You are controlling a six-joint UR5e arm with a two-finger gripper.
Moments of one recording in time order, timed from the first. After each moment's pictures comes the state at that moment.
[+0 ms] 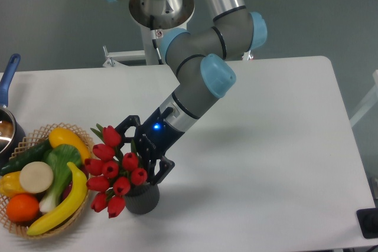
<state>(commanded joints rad) 2.43 -1.94 -1.73 -0.83 0.66 1.20</state>
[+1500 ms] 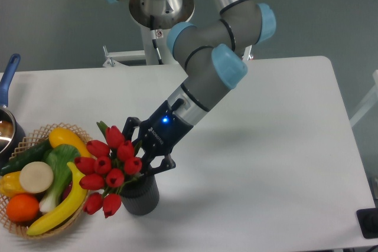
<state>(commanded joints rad) 2.49 -1.89 -1.68 -0.83 0.51 1.09</state>
